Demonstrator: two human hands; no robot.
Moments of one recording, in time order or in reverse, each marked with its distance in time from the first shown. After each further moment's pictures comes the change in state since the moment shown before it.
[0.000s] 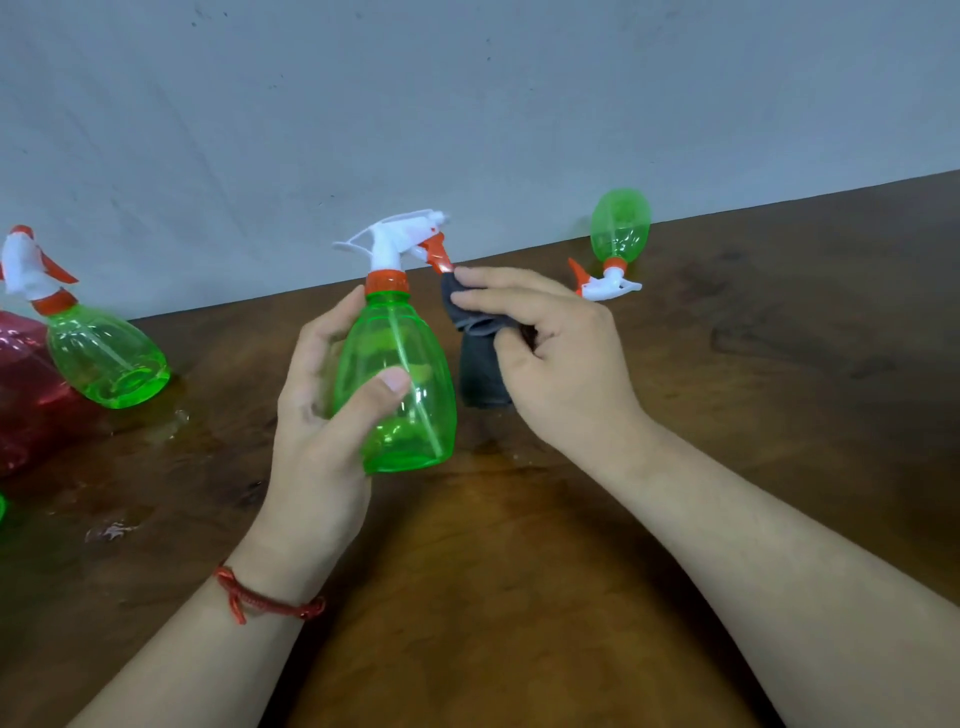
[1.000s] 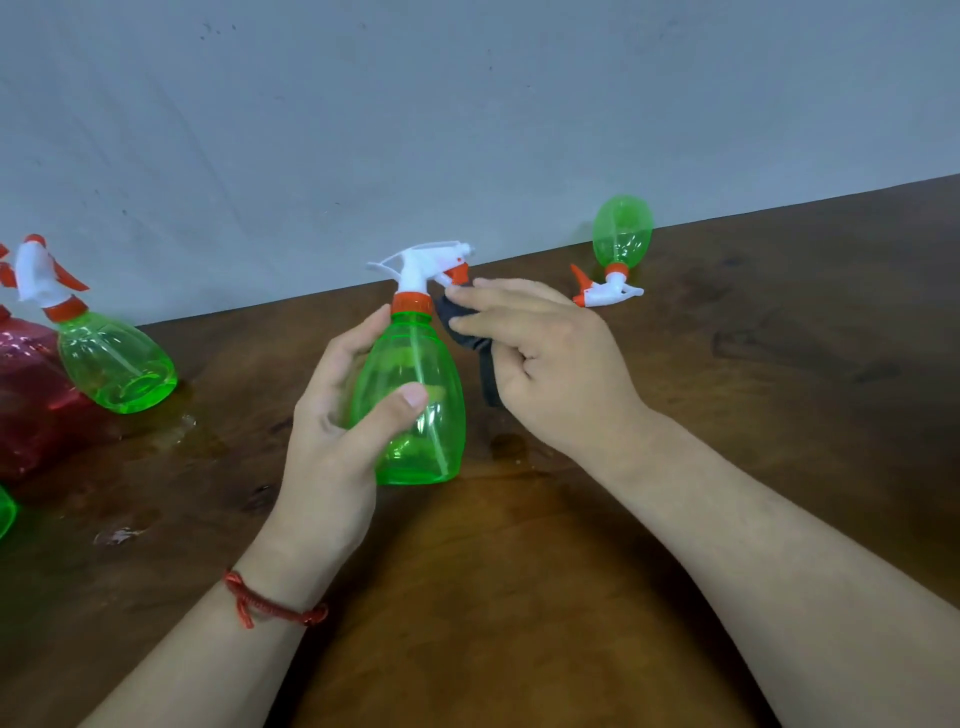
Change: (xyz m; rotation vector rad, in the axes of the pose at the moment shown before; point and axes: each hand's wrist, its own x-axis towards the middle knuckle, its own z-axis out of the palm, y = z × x) left_hand -0.002 0.000 -0.001 0.074 -0.029 -0.058; right_hand 0.006 0.000 -0.003 -0.296 -0.114 -0.225
